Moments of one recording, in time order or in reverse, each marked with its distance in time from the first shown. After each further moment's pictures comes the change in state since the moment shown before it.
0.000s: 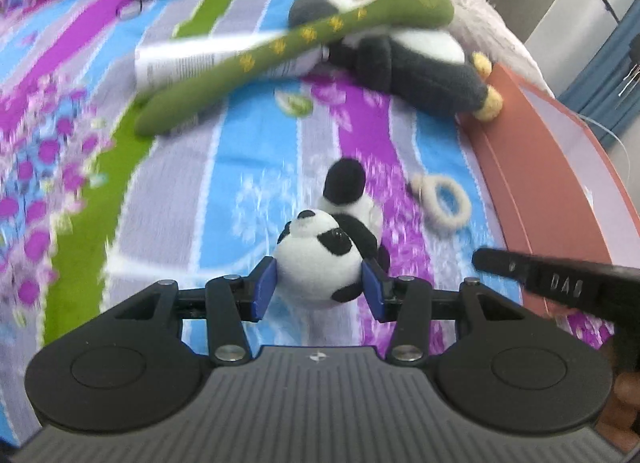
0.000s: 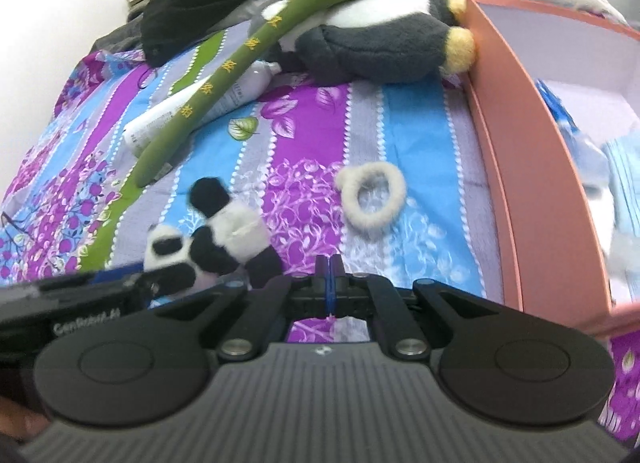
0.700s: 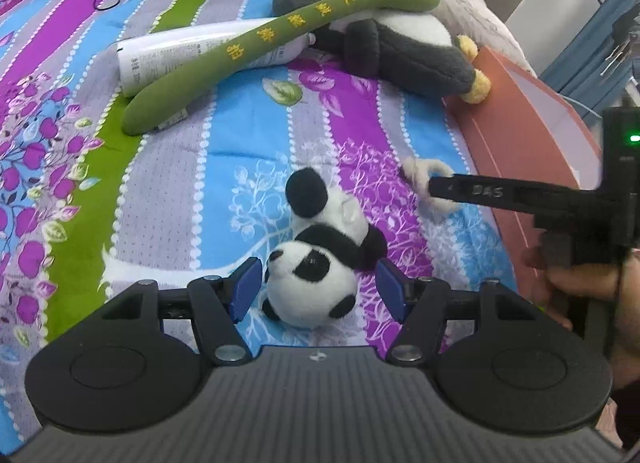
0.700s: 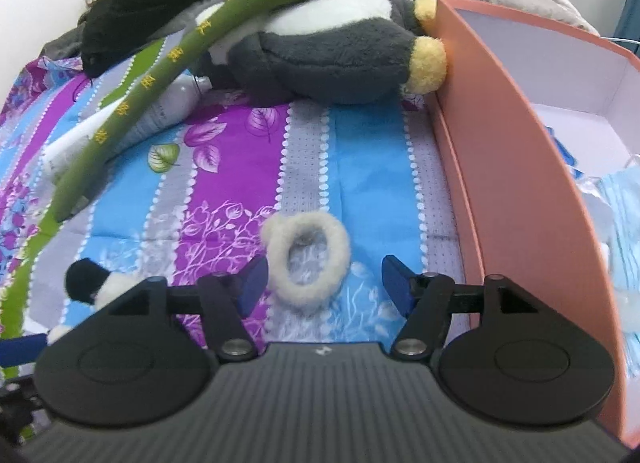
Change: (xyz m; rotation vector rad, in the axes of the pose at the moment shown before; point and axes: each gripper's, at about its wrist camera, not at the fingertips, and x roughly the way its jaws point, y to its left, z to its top) left arm 0.003 0.010 0.011 0.053 0.039 -0.058; right arm 0.065 -0.020 0.036 -0.038 -0.033 -0.137
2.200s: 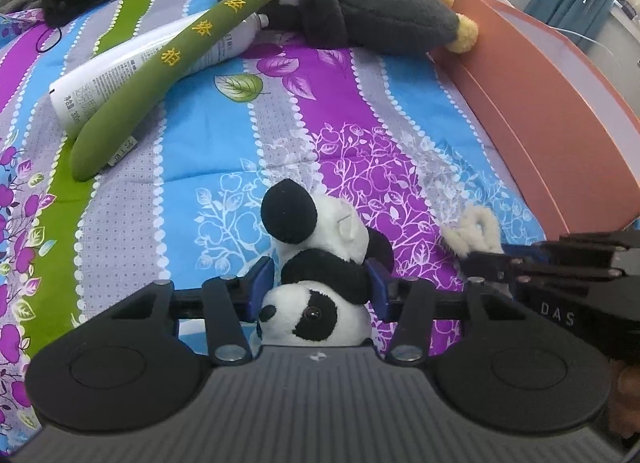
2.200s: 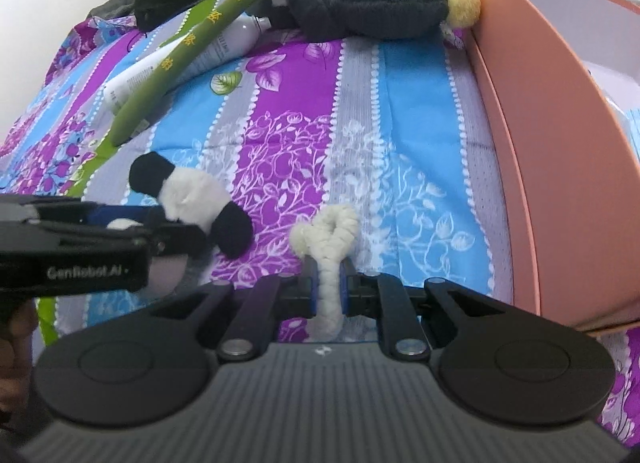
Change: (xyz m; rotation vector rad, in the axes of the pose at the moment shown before) left arm 0.048 -0.021 0.013 0.204 0.068 0.042; right arm -0.037 0.008 -0.057 -0.028 0.088 0.133
